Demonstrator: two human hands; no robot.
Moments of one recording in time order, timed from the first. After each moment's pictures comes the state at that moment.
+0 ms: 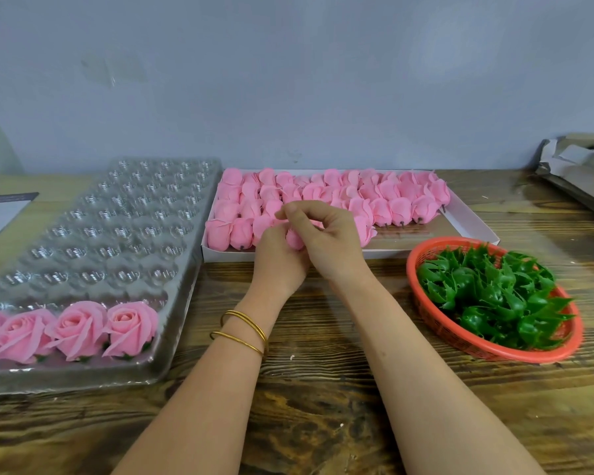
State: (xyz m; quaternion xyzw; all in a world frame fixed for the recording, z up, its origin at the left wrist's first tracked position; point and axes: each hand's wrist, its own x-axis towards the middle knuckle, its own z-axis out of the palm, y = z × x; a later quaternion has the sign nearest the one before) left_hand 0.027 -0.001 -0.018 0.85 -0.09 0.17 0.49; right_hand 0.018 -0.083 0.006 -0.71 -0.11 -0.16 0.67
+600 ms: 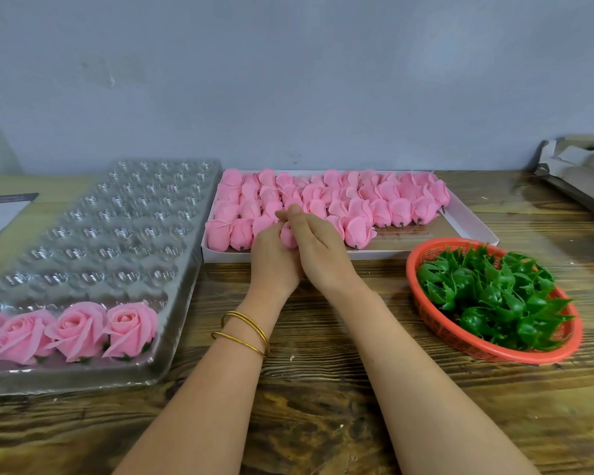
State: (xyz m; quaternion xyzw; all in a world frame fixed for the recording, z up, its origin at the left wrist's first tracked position) left_hand 0.029 0.000 -0.020 0.86 -0.07 0.21 0.46; right_hand 0.015 -0.078 -0.002 -0.78 -0.11 -0.09 0.61
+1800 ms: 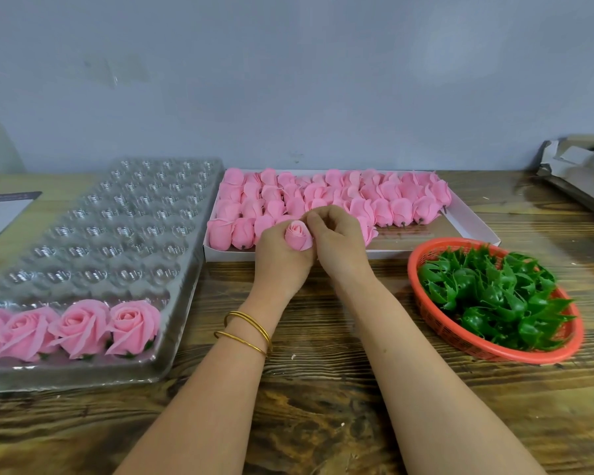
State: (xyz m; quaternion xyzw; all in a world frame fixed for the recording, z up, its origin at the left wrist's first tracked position) left_hand 0.021 -0.005 -0.018 0.78 -0.05 0.18 0.60; right_hand 0.024 -0.088 0.001 -0.74 0.04 -0.11 0.66
